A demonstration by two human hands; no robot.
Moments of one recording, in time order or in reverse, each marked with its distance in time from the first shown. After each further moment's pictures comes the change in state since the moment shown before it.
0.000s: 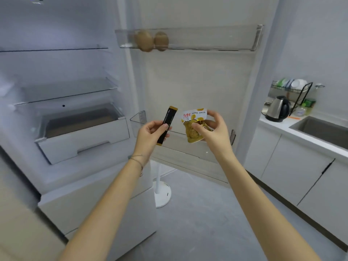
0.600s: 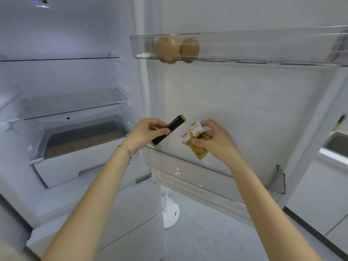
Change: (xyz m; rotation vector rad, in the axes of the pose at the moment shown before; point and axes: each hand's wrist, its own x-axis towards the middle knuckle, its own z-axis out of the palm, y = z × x) left_hand 0.149 0.006 -0.074 0.467 -0.224 0.044; right_hand 0.114 0.019 0.068 -0.350 -0.271 0.084
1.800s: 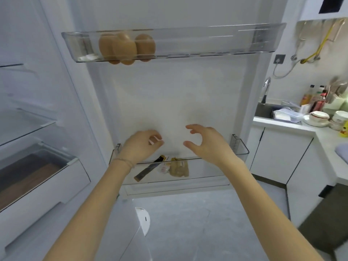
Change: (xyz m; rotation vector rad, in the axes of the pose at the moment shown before) left_hand 0.054 -0.026 0.044 0.375 -0.413 0.329; right_hand -0.050 0.003 0.010 -0.603 0.395 0.177
